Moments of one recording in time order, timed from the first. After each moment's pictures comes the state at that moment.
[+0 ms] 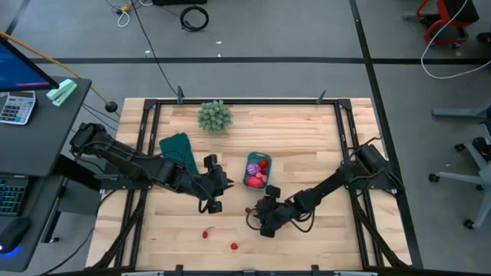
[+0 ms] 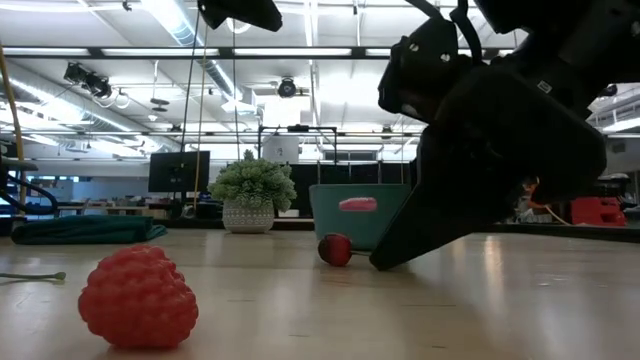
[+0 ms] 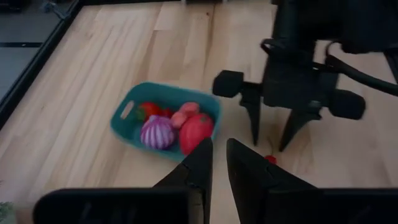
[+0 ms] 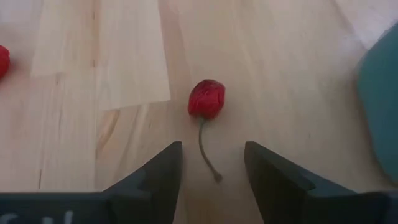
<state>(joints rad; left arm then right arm) -0.39 1.43 1.15 -0.43 -0.48 -0.28 0.47 1.98 0.98 0.11 0.40 0.55</state>
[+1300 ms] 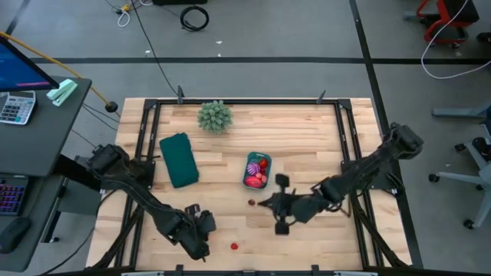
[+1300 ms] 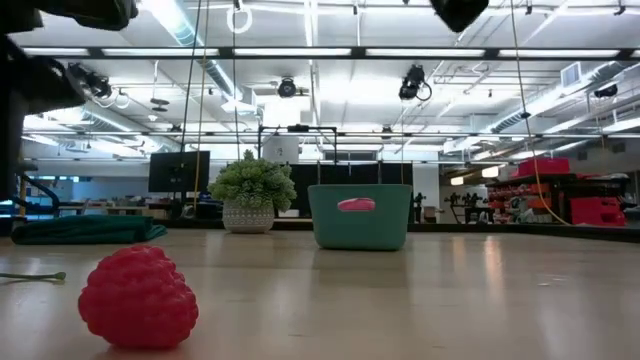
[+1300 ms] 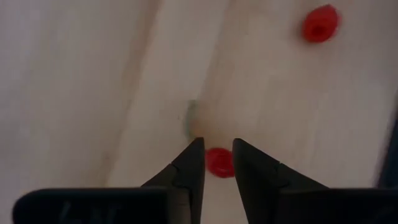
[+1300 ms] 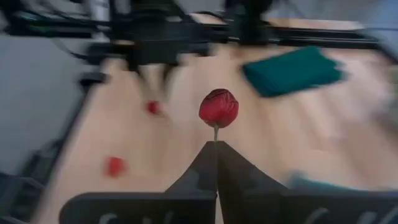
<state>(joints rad) -0.76 1.79 1.15 -0.61 -0.28 -1.02 0.54 1.56 1.04 -0.02 0.51 0.29</state>
